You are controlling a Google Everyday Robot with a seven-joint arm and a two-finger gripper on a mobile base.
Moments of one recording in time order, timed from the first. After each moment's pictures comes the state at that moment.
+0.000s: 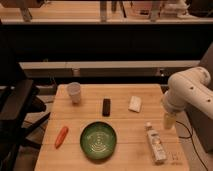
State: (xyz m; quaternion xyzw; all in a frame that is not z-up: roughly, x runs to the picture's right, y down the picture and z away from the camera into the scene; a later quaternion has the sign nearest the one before) arm 0.294 0.115 0.681 -0.28 0.02 0.03 0.96
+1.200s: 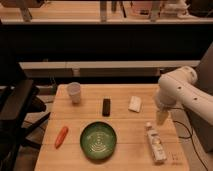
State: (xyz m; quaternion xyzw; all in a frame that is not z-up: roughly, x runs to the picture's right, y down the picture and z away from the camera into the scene) arm 0.262 0.100 0.716 -0.26 0.02 0.01 0.96
